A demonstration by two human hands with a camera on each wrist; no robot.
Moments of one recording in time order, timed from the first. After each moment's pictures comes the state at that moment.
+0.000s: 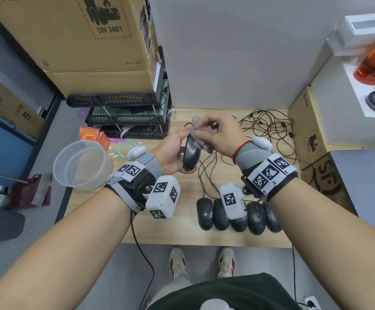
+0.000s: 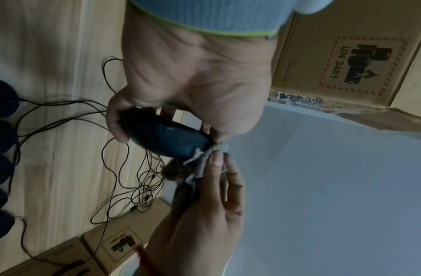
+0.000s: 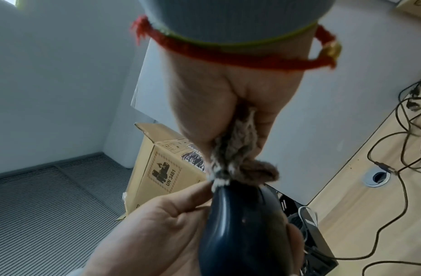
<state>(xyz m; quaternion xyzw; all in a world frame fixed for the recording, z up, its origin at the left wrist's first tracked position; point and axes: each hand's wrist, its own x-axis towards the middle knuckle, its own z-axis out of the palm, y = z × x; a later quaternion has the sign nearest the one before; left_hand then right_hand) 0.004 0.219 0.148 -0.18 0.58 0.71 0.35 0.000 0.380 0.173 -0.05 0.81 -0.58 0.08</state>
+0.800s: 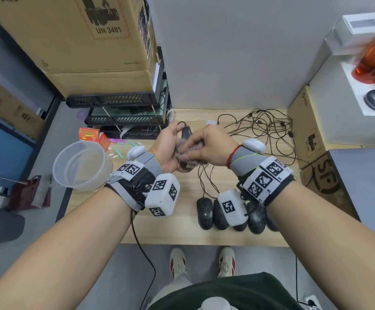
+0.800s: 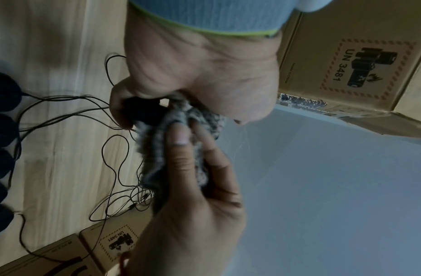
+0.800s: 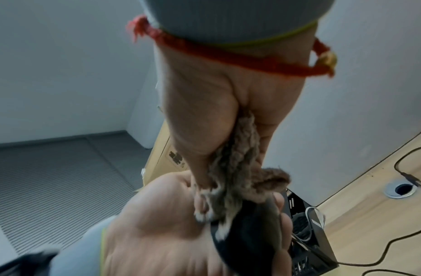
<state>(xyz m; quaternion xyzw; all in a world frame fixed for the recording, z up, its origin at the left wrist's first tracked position) 0.005 0.220 0.159 -0.22 0.53 0.77 0.28 0.012 0.369 0.180 -0.19 0.89 -0.40 0.12</state>
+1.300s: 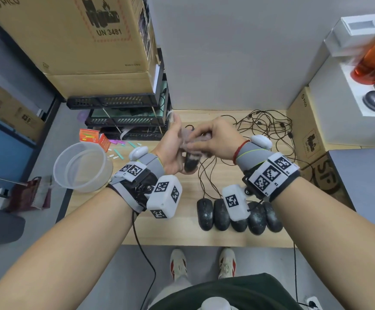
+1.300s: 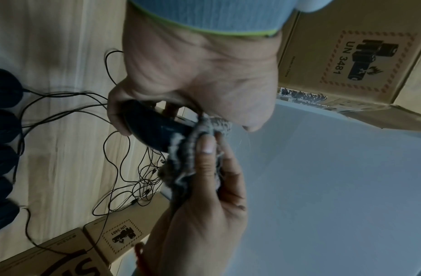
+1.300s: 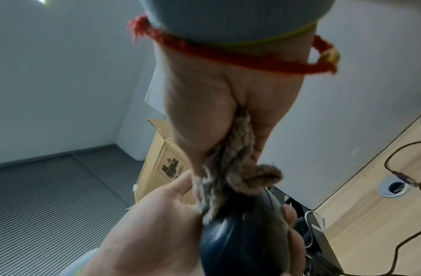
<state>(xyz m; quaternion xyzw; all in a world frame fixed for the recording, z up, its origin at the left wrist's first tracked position) 0.008 0.224 0.163 -0.15 0.56 0.74 0.35 0.003 0.380 0.183 -0.14 0.85 -0.49 0.11</state>
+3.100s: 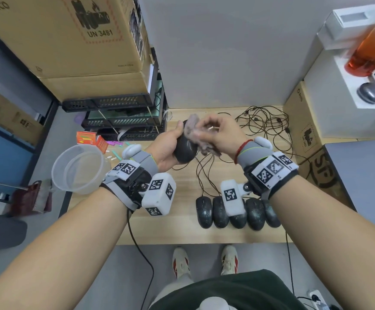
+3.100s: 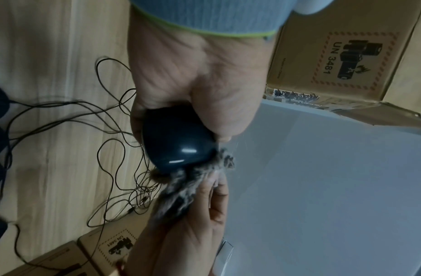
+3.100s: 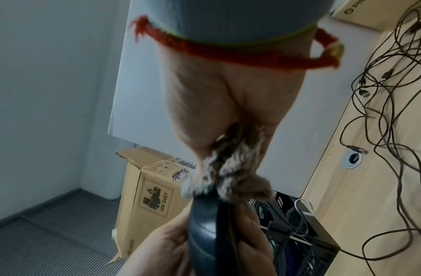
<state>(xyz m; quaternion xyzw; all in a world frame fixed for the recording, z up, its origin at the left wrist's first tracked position) 0.010 0.230 0.172 -0.20 0.60 0.72 0.28 0.008 0.396 0.175 -0.01 0.78 -0.62 0.10</state>
